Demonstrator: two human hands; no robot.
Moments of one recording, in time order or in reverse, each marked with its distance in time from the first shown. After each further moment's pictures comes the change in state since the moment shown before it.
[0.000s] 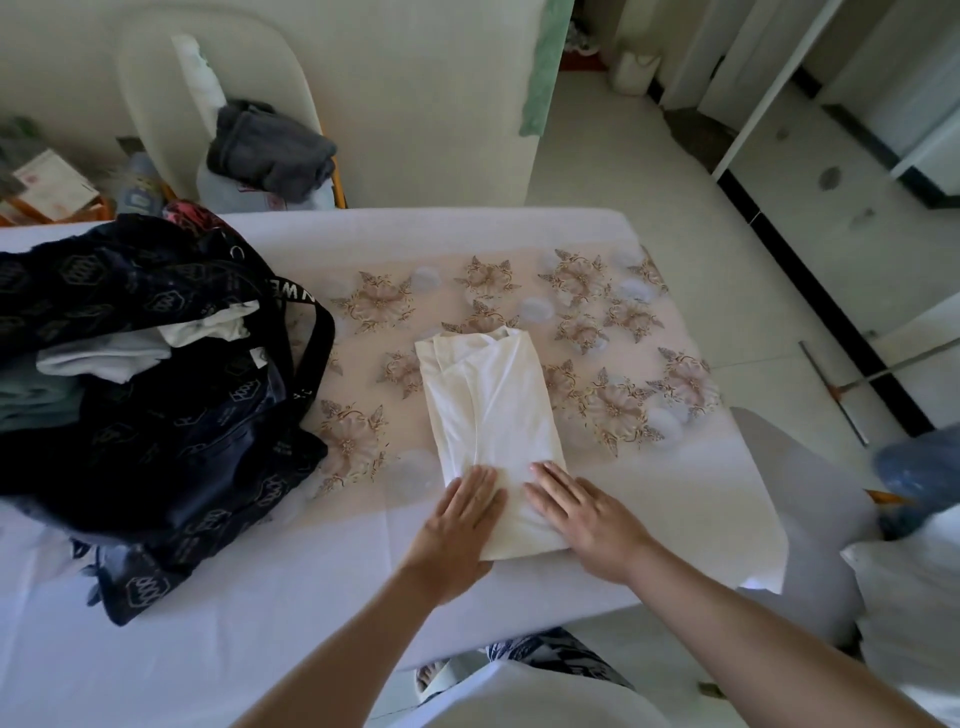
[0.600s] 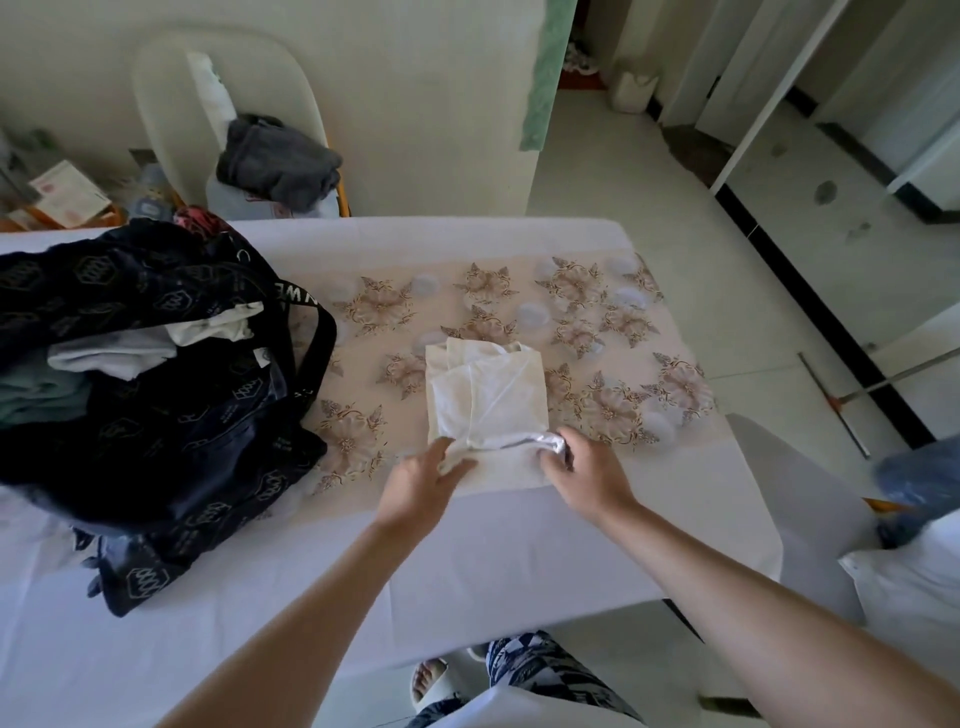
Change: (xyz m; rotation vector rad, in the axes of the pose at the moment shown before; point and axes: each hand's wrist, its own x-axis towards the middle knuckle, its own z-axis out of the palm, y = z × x) left_hand 0.014 -0.019 -0.077 -0.613 0.331 -0.515; right_hand 0.030 -0.001 -0.063 0.796 0.405 0.542
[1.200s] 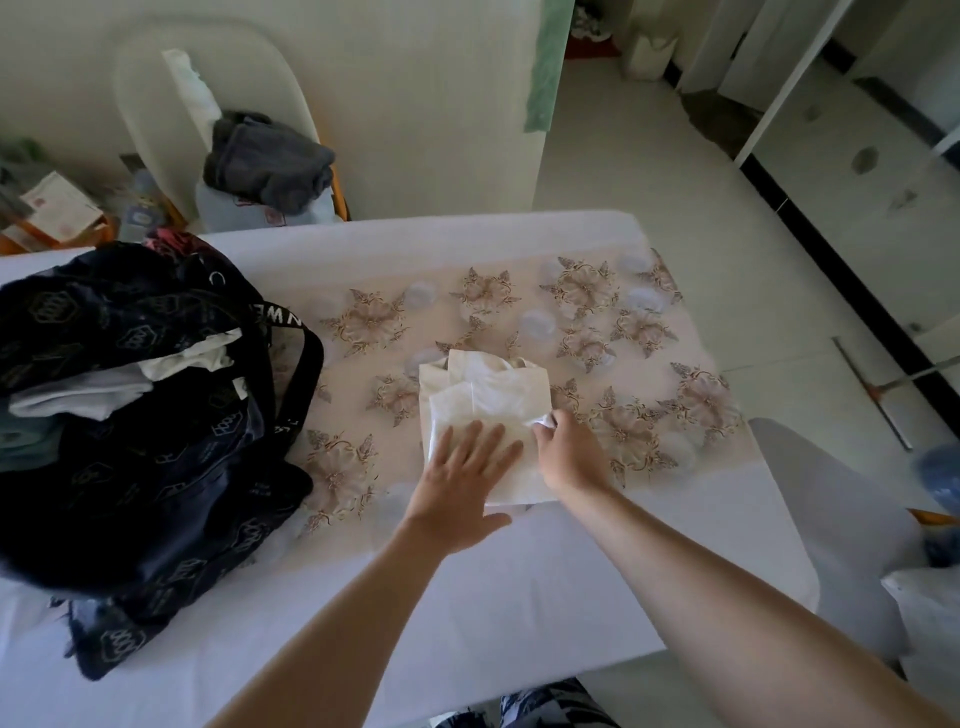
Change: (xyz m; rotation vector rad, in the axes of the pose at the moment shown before) left_hand 0.063 -0.007 0.053 0.683 -0.247 0.459; right_hand 0.090 0.001 0.032 -0.106 0.006 0.381
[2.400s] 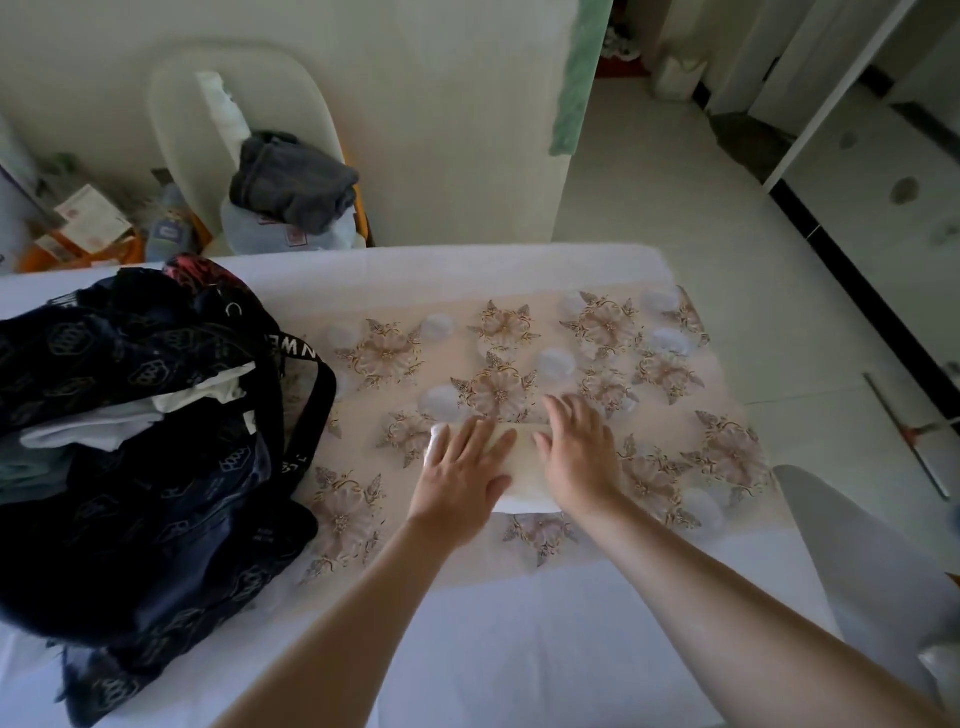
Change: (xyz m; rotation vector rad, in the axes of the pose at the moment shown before) left_hand 0.050 -0.036 -0.031 -0.120 0.073 -0.182; right_hand 0.053 -0.022 -0.010 -0.305 0.141 -0.482
